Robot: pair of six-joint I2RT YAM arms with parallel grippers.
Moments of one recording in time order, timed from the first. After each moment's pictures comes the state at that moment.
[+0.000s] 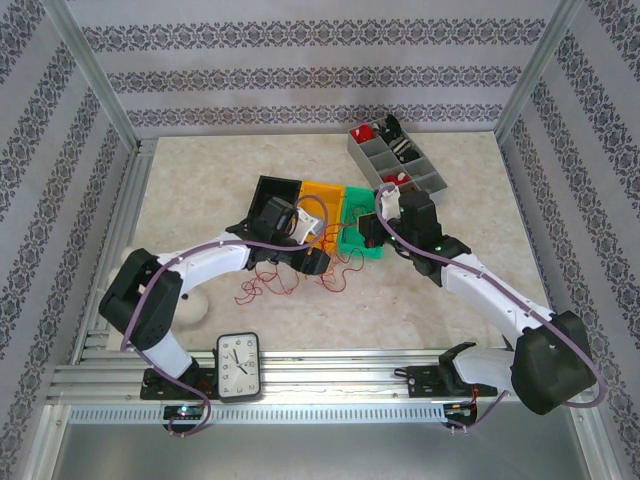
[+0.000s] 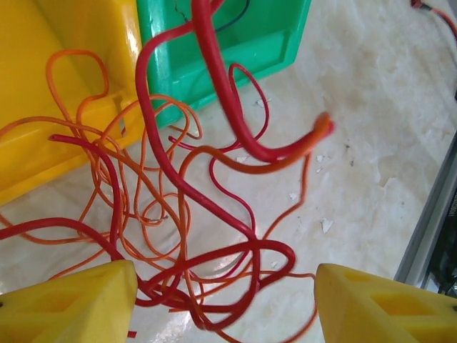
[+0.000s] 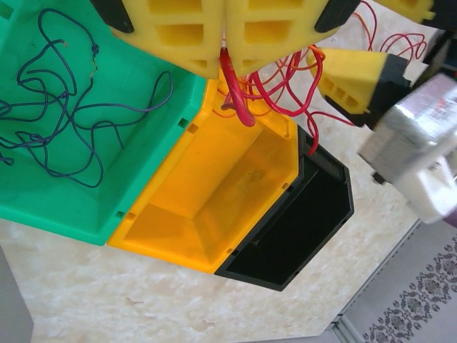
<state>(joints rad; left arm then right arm) -0.58 1.66 1.00 -0.26 0.51 -0.19 0.42 1.22 0.78 -0.09 -0.28 0.29</state>
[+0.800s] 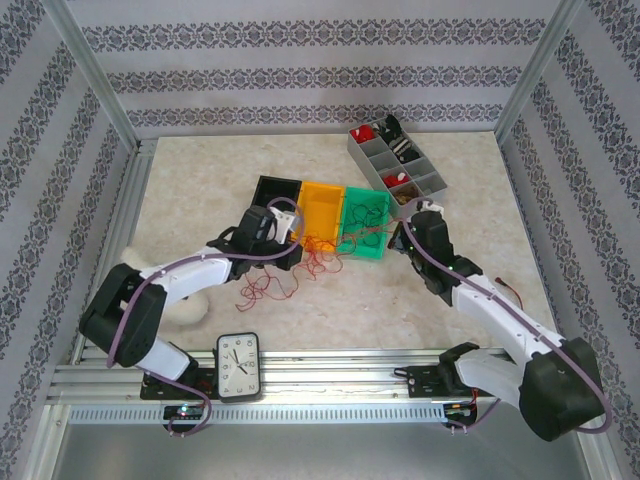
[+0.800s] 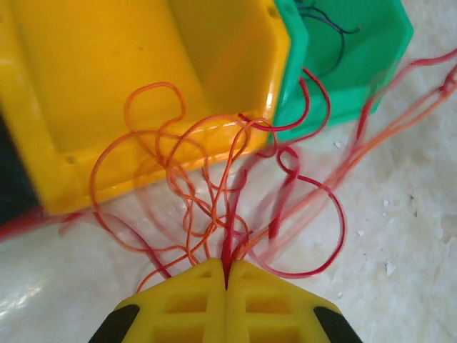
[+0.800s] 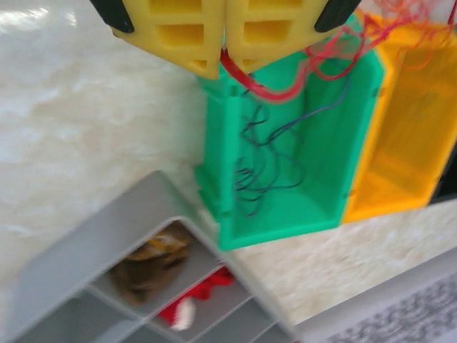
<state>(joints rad) -0.49 1.50 0.79 -0.06 0.34 -0.31 0.36 1.06 0.61 -0.14 0.20 0.62</state>
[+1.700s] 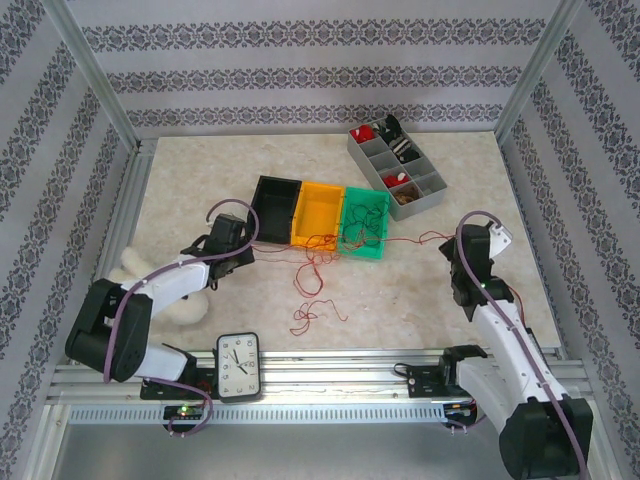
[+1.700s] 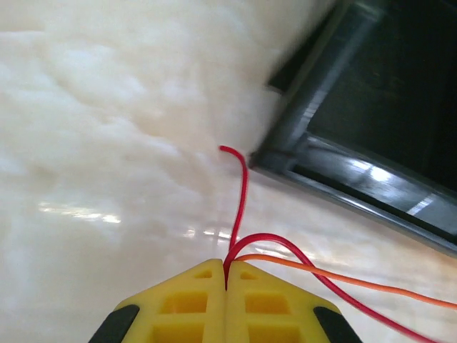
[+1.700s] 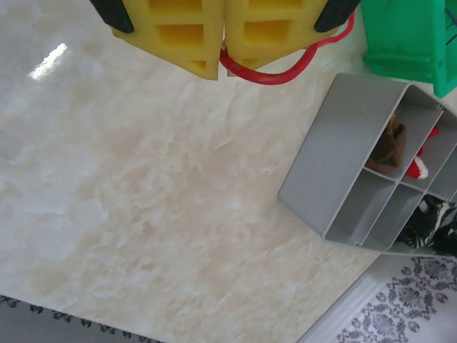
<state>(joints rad) -0.32 1.40 0.67 -0.20 -0.16 -0.63 0.04 0.84 0.51 -0.30 0.36 0.80</state>
